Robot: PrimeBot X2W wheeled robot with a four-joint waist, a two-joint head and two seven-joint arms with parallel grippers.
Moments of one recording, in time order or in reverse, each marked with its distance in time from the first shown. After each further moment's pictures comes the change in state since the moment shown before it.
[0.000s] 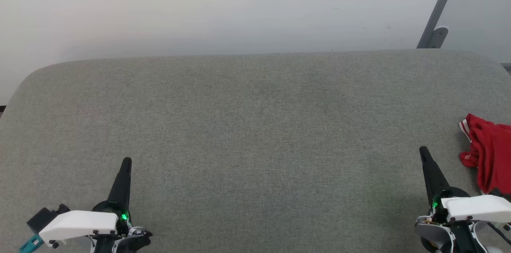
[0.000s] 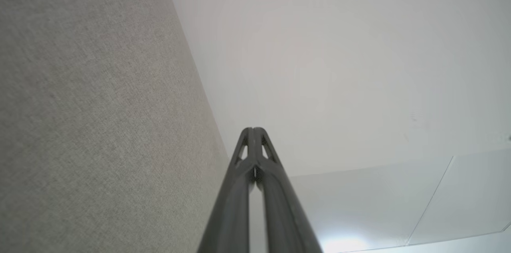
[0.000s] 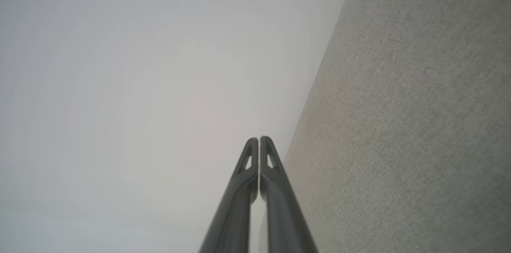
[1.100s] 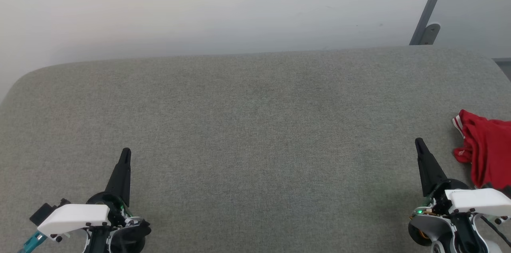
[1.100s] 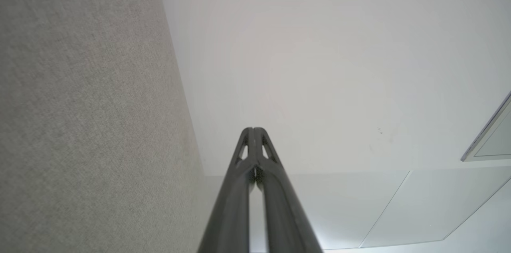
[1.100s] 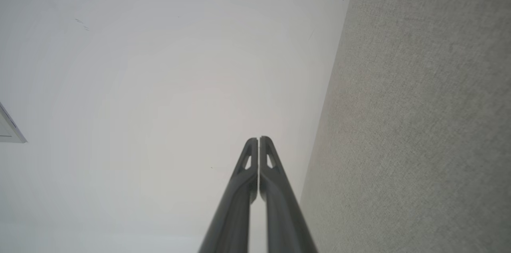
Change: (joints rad) left arm -0.042 -0.019 0.032 0.017 -0.142 0.000 0.050; right arm -0.036 0.010 0.002 0.016 0.157 0.000 0.035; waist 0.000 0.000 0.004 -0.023
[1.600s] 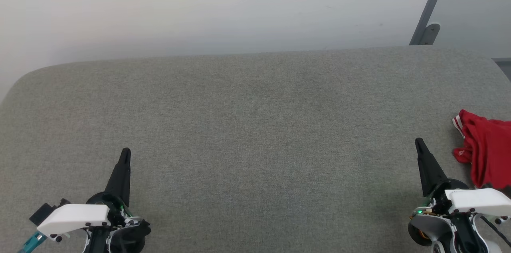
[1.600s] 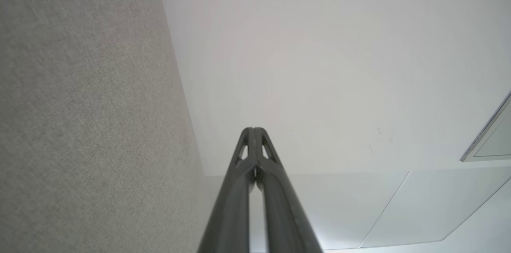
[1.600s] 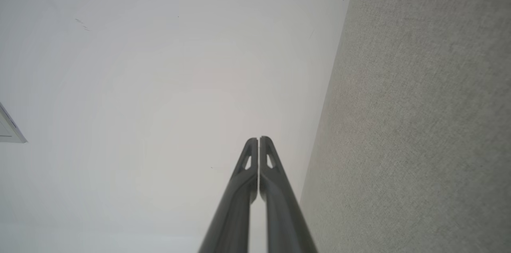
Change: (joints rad) left arm 0.000 -0.002 0.003 0.000 0.000 0.000 0.002; right arm 0.000 0.000 0.000 0.000 0.000 0.000 0.000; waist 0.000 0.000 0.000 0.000
